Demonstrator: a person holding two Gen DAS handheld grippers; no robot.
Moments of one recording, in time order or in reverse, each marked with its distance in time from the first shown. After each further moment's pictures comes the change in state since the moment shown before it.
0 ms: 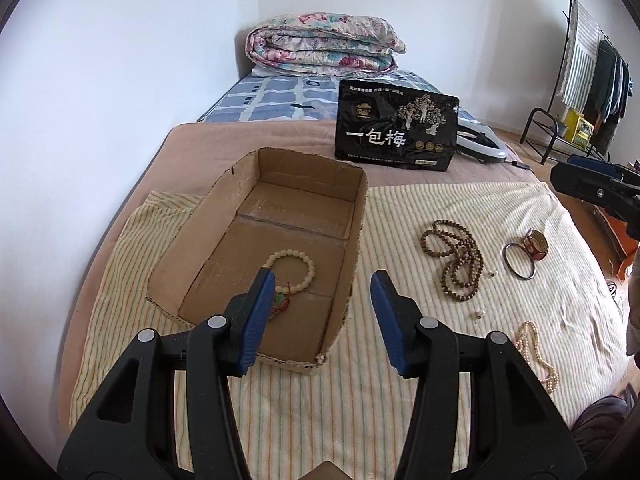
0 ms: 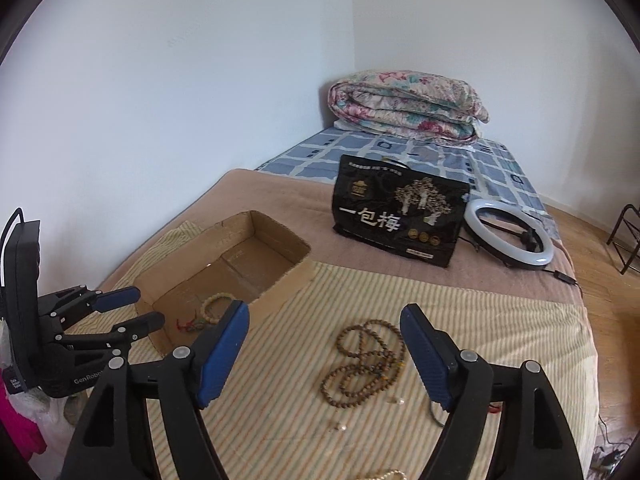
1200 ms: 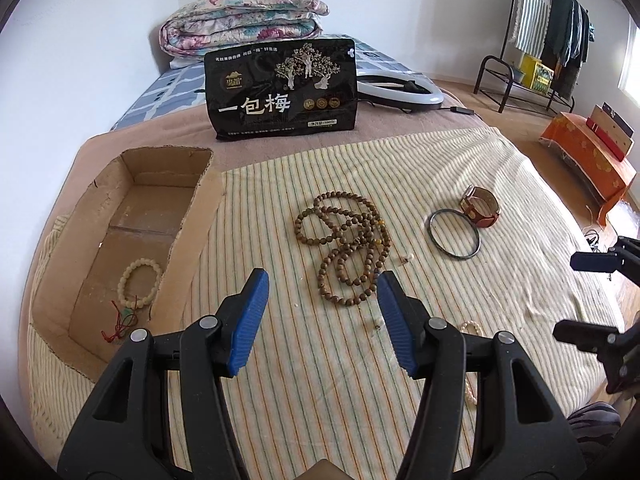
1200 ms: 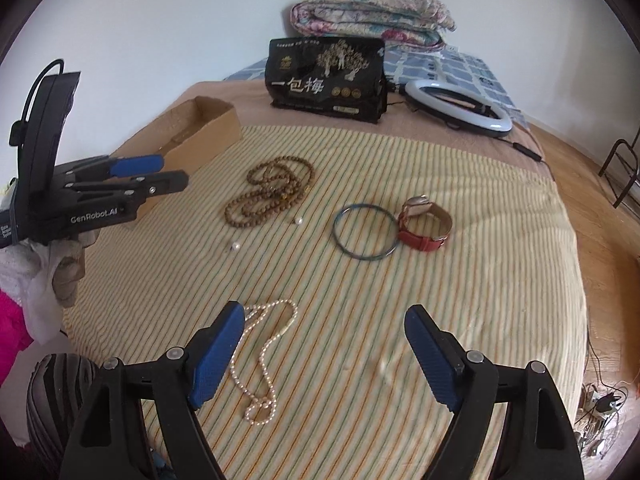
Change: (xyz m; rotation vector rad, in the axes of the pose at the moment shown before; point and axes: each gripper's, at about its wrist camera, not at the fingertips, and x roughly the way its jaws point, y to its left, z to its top) left arm 0.061 -0.132 -0.002 0.164 0.107 -0.113; right arm -0.014 -0.097 -0.136 0.030 0.310 0.055
